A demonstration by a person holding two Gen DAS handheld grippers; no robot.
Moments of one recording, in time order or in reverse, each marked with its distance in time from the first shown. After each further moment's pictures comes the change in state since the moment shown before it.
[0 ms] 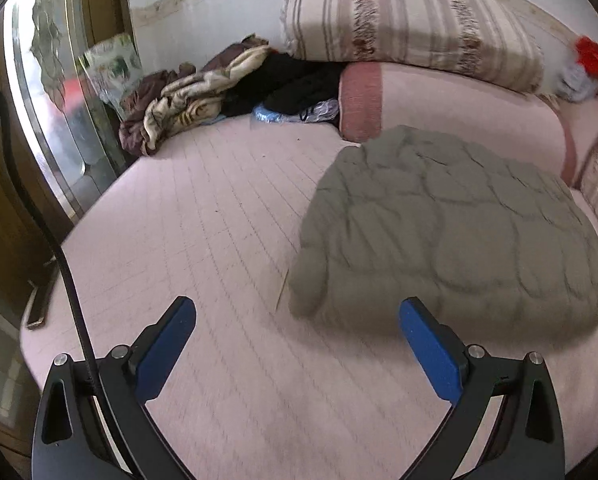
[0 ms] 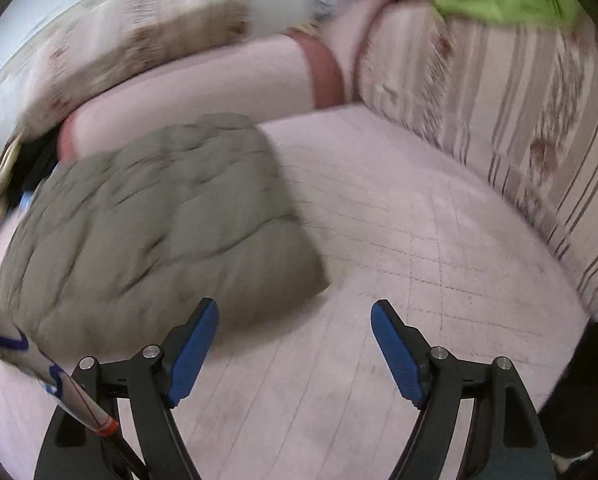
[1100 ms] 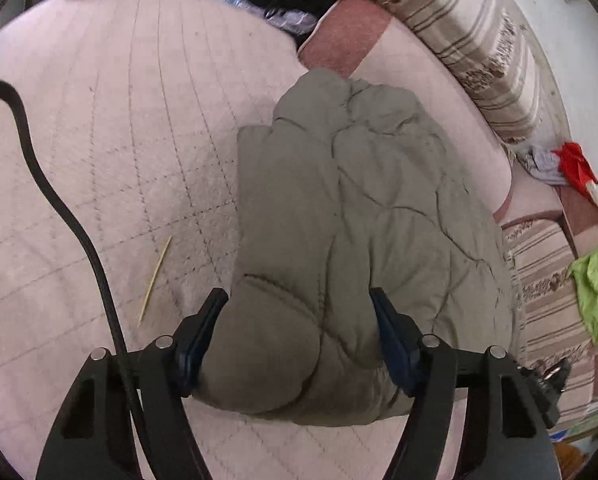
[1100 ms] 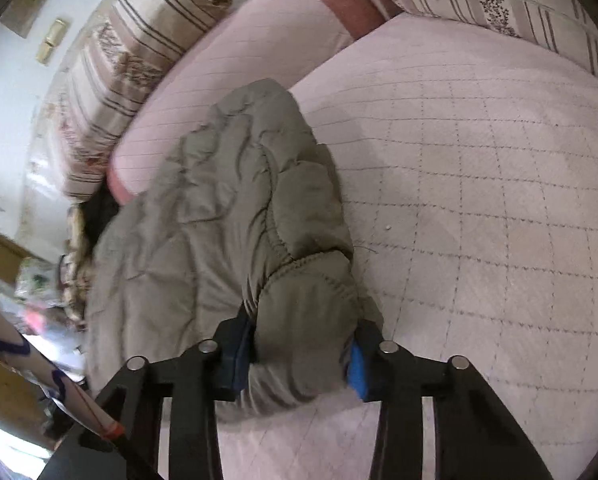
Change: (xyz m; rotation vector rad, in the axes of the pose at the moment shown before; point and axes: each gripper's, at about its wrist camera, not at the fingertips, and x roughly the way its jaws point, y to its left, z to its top) left arm 0.125 0.022 0.012 -0.321 0.300 -0.517; right arm 0.079 -0.025 0.031 0.240 0.187 0.485
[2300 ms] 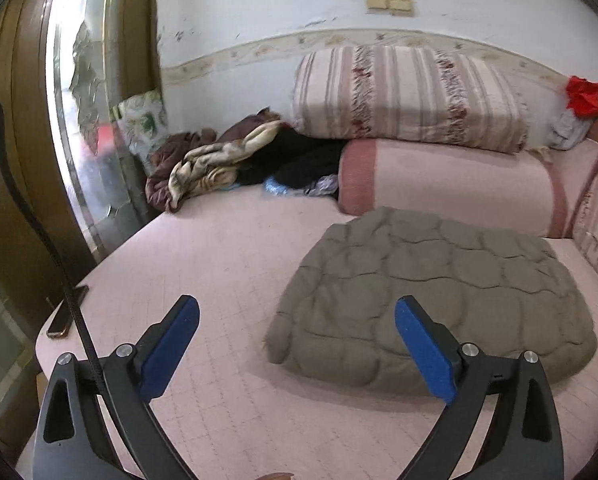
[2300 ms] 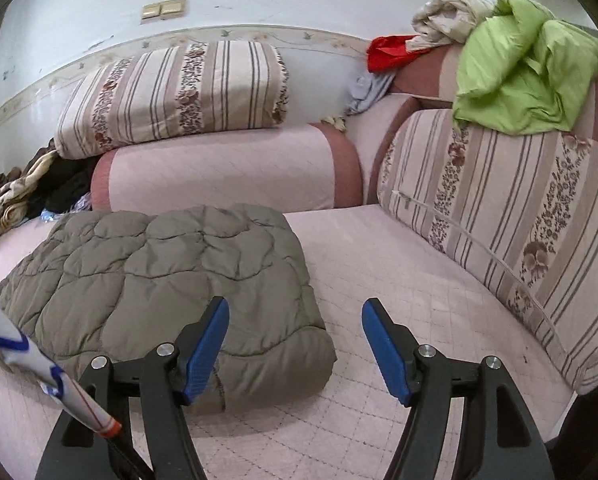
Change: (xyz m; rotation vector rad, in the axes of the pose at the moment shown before) left arm -0.149 -0.158 -0.114 0.365 -0.590 0.539; right arm -0.080 0.099 -0.068 -0.524 -0.482 -0.446
